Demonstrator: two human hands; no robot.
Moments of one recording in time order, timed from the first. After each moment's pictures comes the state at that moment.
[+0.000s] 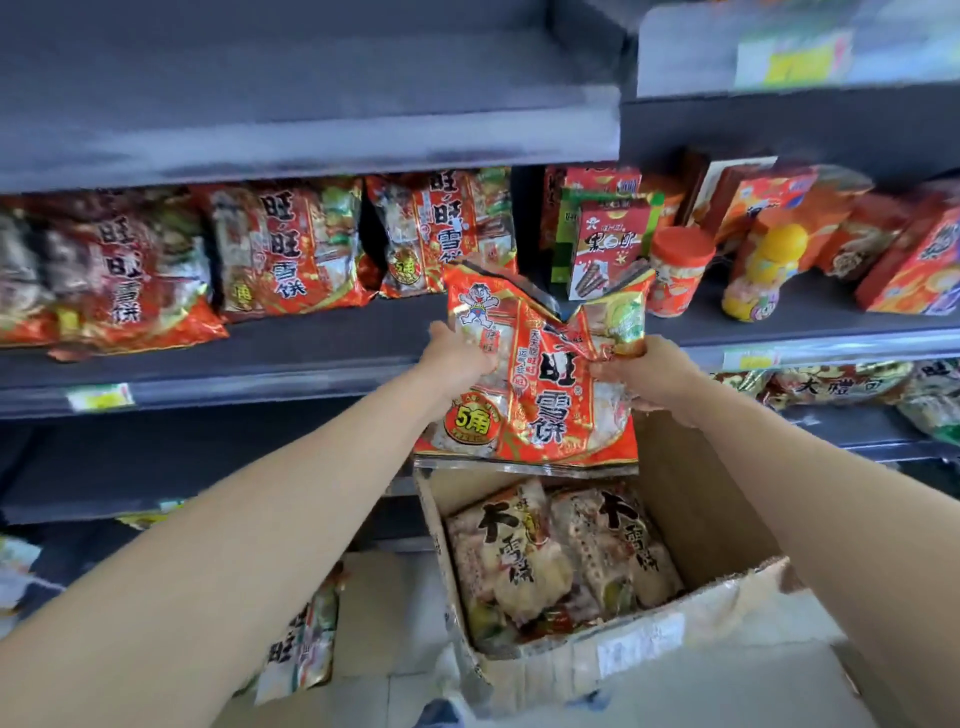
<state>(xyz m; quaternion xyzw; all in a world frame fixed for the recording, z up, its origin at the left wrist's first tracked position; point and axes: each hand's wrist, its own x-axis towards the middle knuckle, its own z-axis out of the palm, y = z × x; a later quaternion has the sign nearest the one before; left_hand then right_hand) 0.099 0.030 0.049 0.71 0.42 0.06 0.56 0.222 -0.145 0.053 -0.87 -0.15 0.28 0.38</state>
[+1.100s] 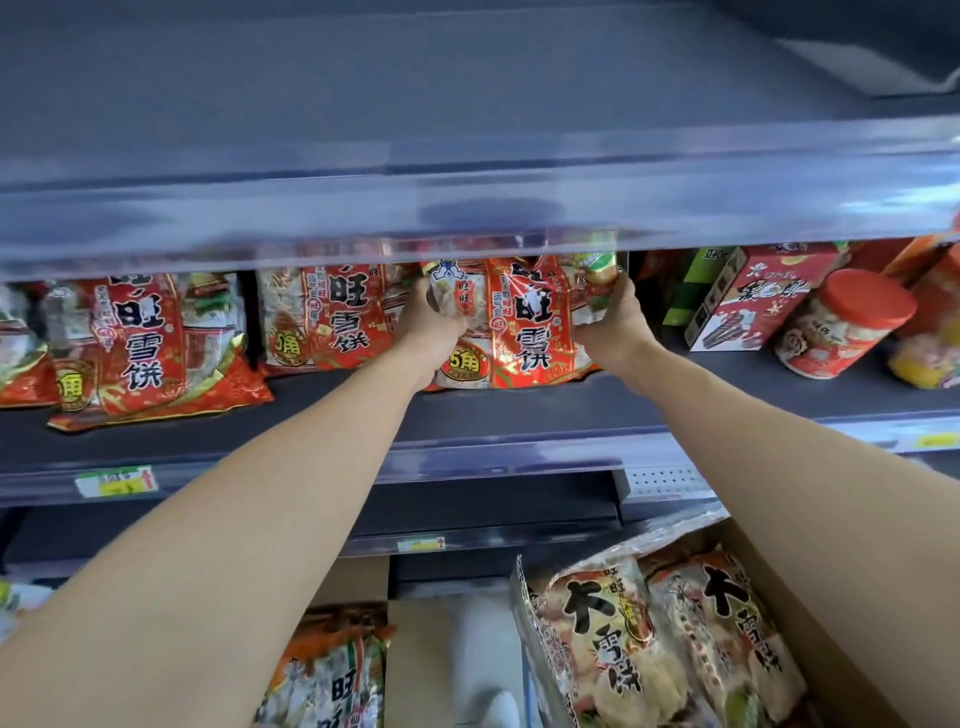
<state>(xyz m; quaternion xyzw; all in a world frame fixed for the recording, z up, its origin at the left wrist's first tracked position) 0.142 0.260 0.026 0.68 0.43 0.14 0.57 0.256 0.110 0.034 -0.86 -0.15 0.21 0.43</state>
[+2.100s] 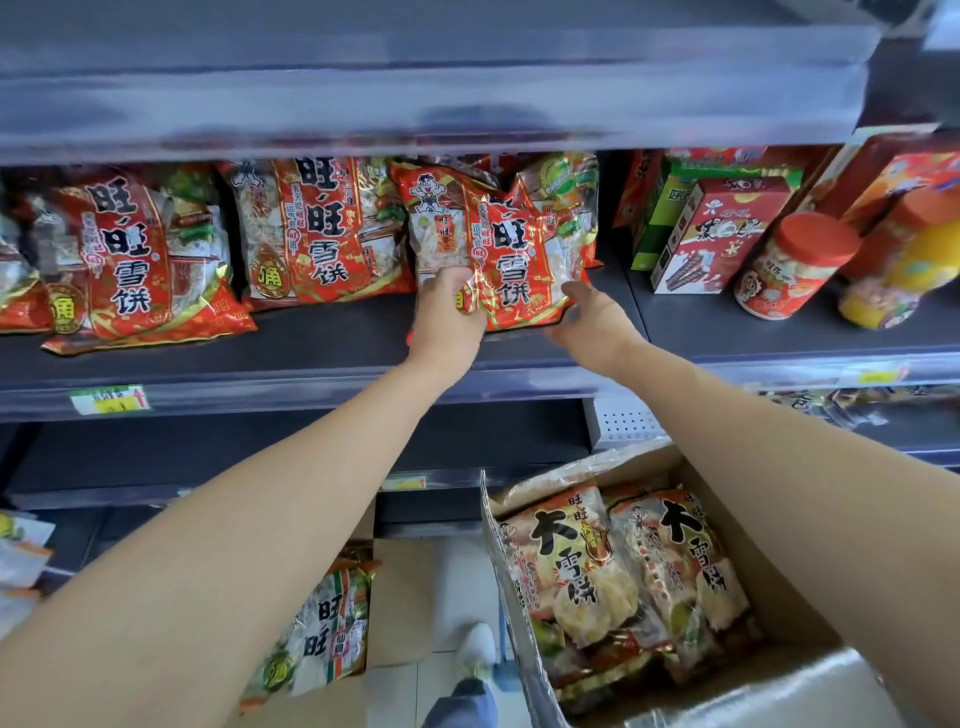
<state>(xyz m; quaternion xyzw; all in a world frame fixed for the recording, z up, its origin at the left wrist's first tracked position) 0.105 0.160 0.010 0.78 0.36 0.20 0.46 0.219 0.042 0.016 -0.87 -0.26 0.26 0.32</state>
